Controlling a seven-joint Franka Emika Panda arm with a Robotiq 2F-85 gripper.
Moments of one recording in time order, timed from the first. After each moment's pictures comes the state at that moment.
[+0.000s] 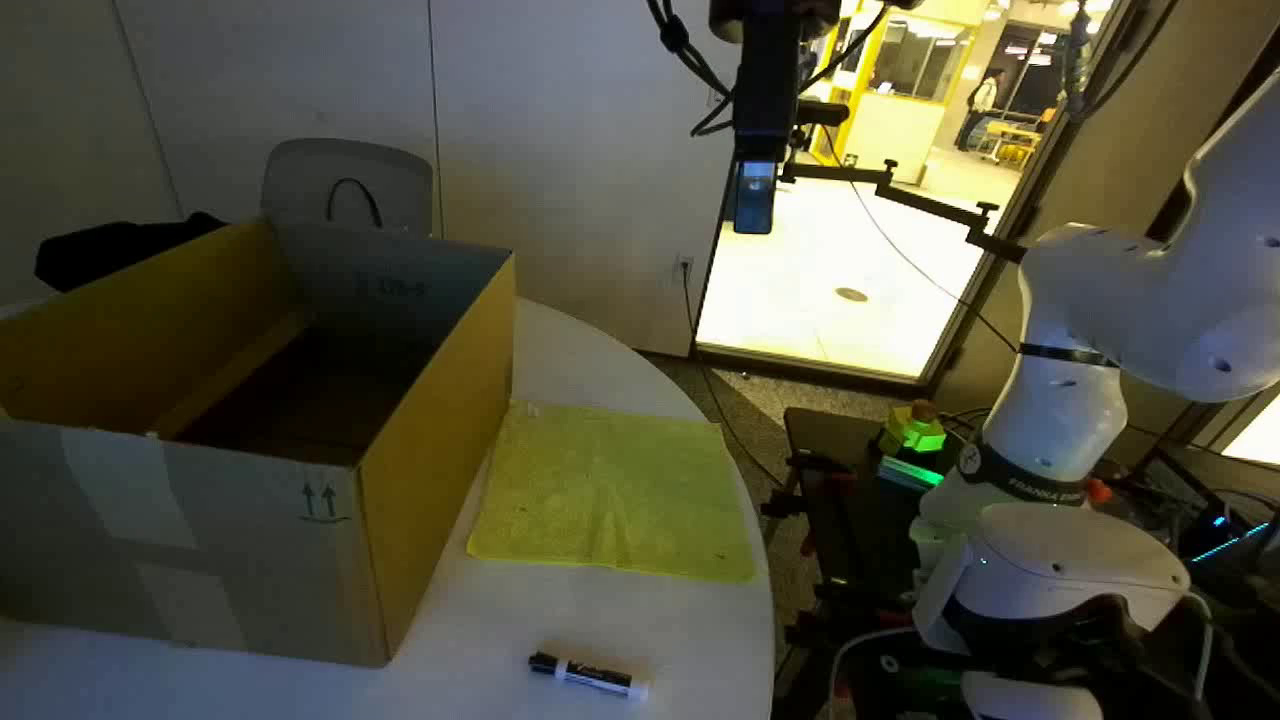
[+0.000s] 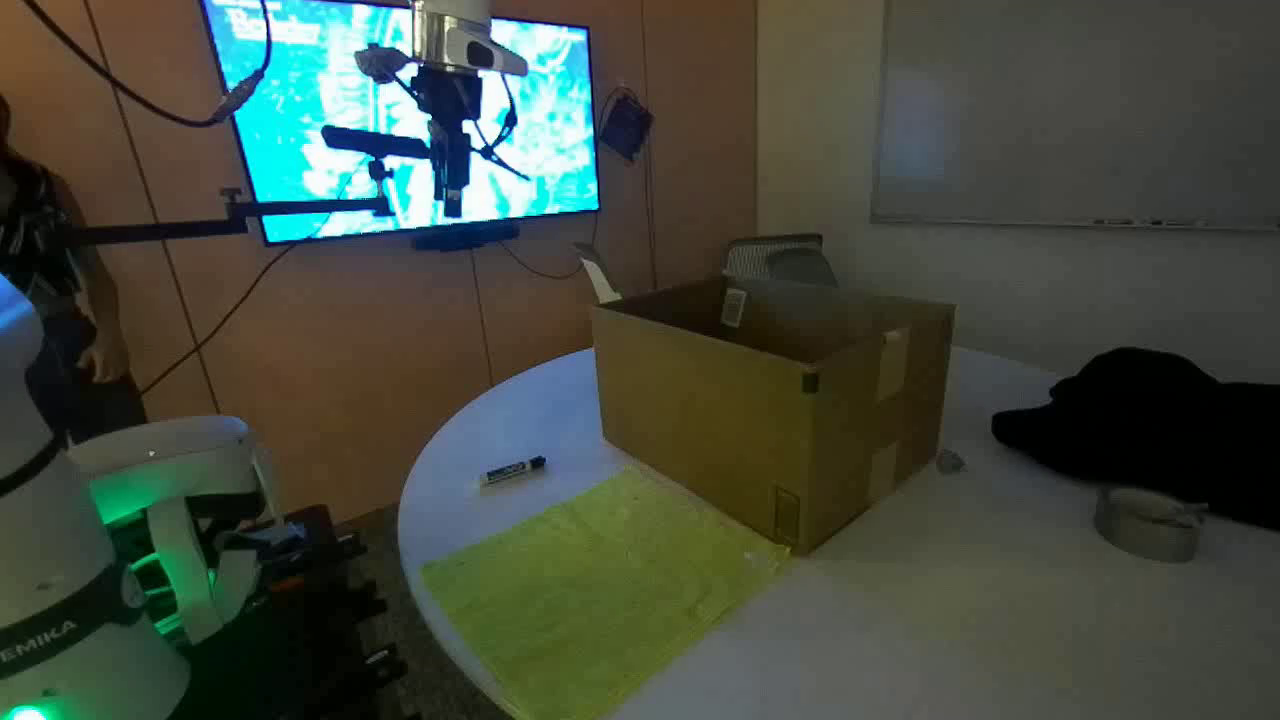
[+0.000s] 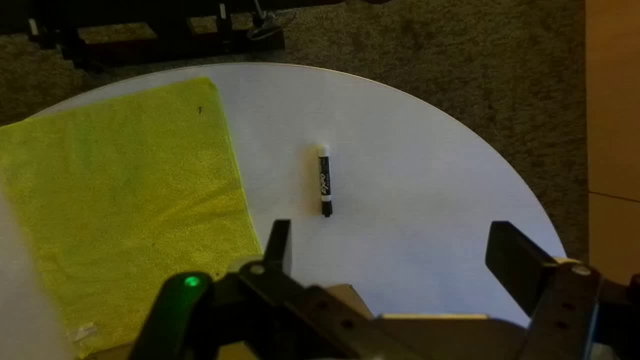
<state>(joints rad) 0.13 -0.32 0.14 -2.11 0.28 1.72 0.30</state>
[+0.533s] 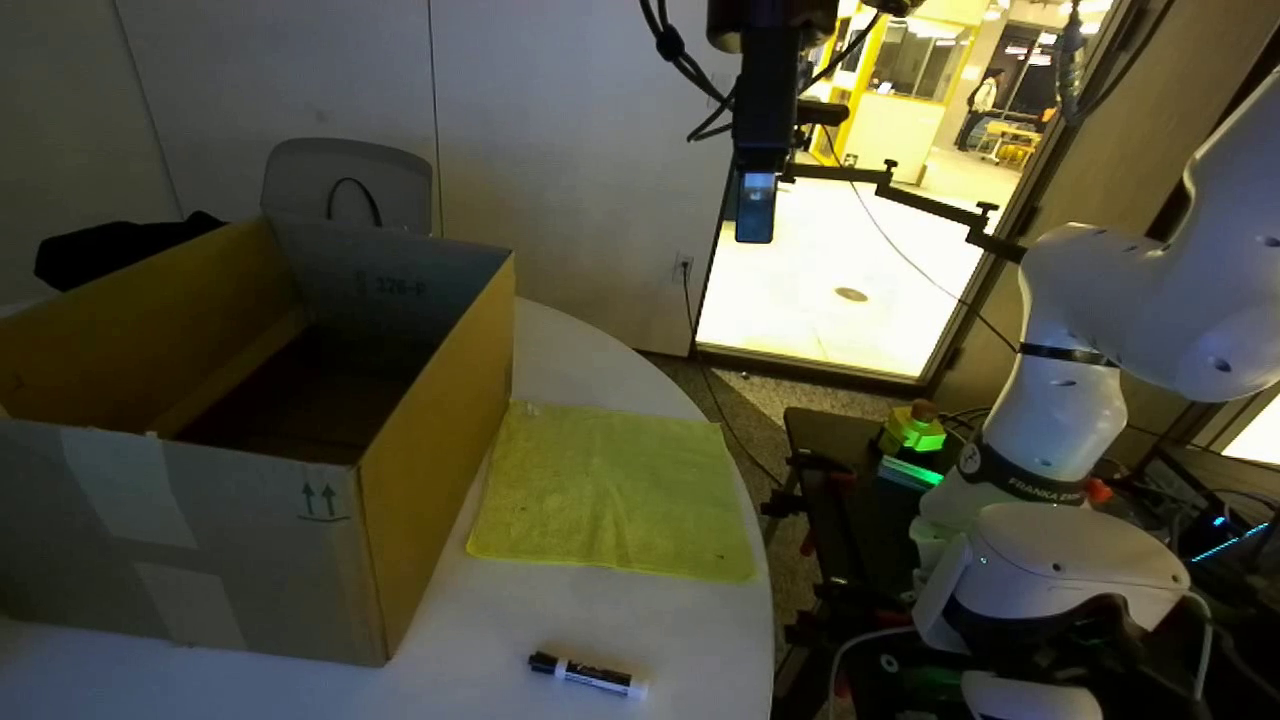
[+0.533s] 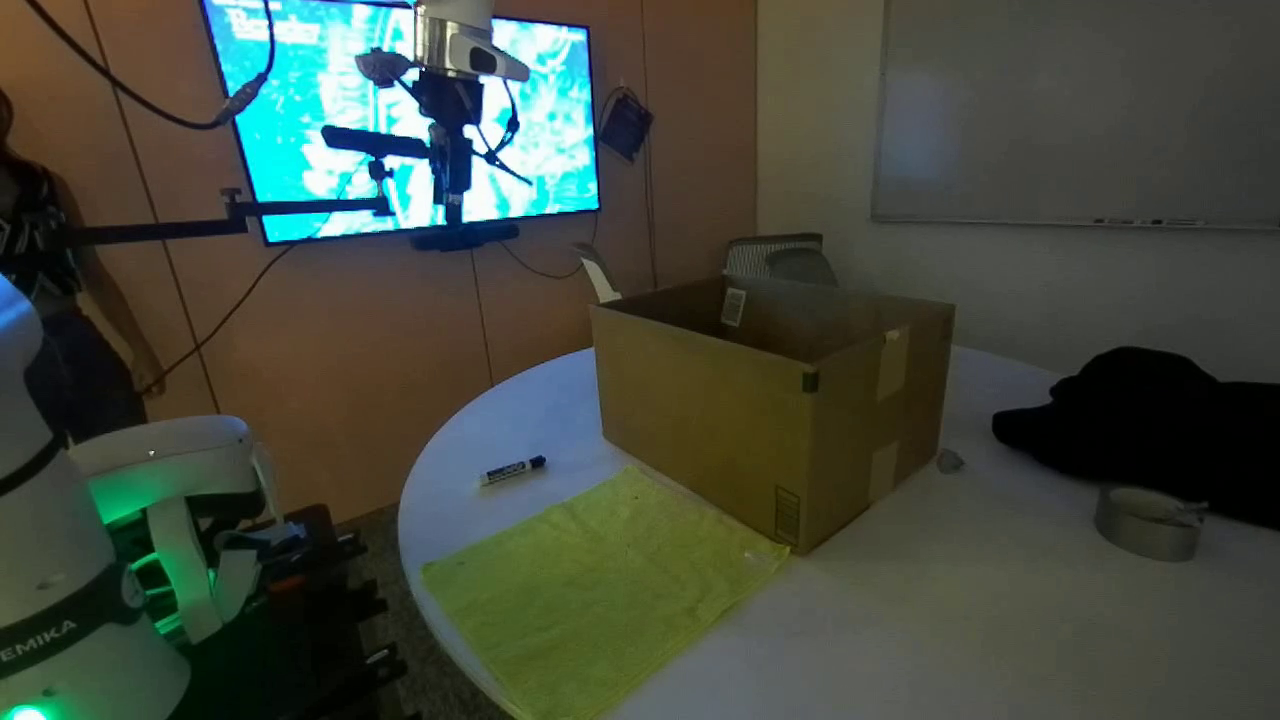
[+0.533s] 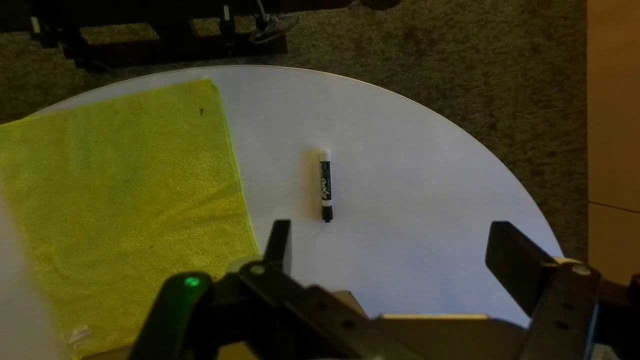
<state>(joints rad) 0.13 -0.31 0.14 -2.11 0.28 1.72 0.28</state>
